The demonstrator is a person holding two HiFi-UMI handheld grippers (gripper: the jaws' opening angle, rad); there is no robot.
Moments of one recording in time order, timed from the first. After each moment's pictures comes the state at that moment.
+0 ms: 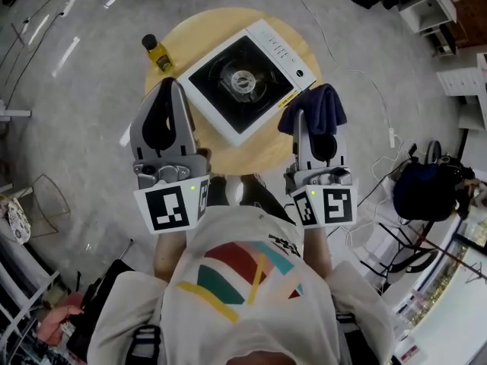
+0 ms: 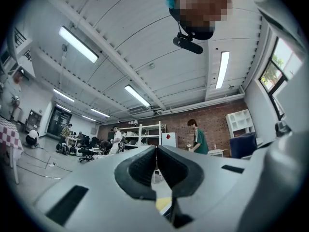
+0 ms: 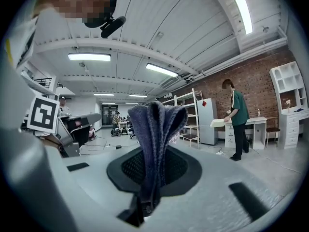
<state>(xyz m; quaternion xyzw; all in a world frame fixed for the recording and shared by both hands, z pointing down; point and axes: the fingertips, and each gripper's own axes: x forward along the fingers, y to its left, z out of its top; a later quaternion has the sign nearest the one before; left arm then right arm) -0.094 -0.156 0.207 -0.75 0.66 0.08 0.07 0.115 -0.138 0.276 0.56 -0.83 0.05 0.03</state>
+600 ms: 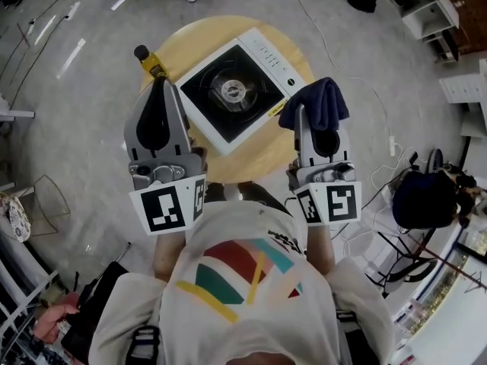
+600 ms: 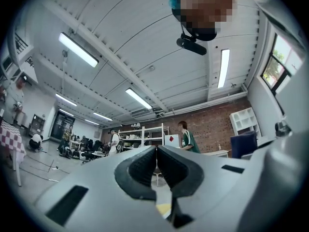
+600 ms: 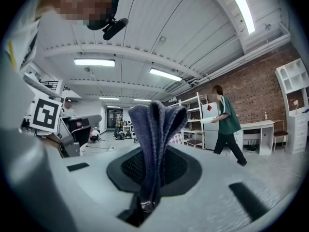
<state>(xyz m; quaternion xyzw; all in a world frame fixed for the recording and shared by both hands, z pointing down) -0.071 -0.170 0.191 -0.73 0.67 0.09 0.09 0.142 -0.164 0.257 0.53 -0.85 0.02 0.01</state>
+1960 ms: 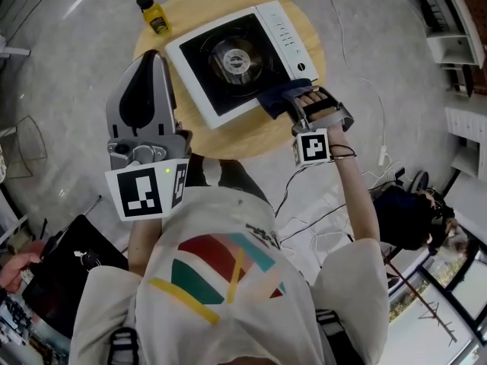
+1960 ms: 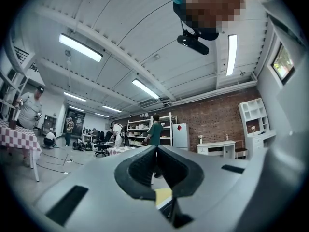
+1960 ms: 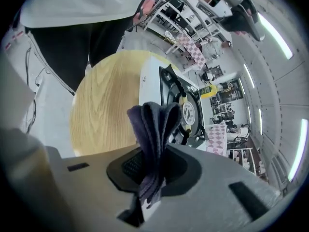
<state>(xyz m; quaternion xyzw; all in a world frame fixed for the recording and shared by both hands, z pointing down) -0.079 -0.162 0.236 -0.70 0.72 0.03 0.04 0.158 -0.170 0.536 -0.02 -0.71 -0.45 0.55</state>
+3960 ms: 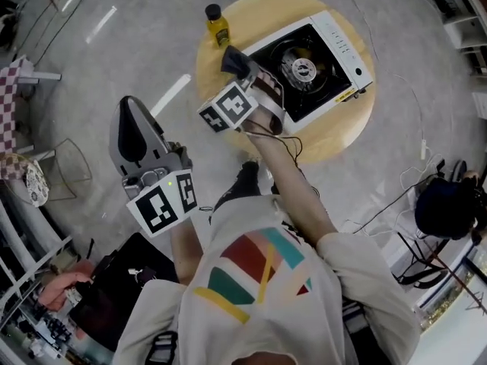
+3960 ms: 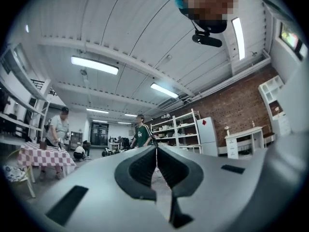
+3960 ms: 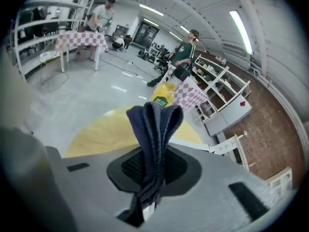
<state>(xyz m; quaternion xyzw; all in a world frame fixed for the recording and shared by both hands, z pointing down) -0.271 -0.091 0.240 -0.59 0.80 0.00 0.07 -0.128 -0.208 0.506 0.41 -0.74 -0.04 0.53</state>
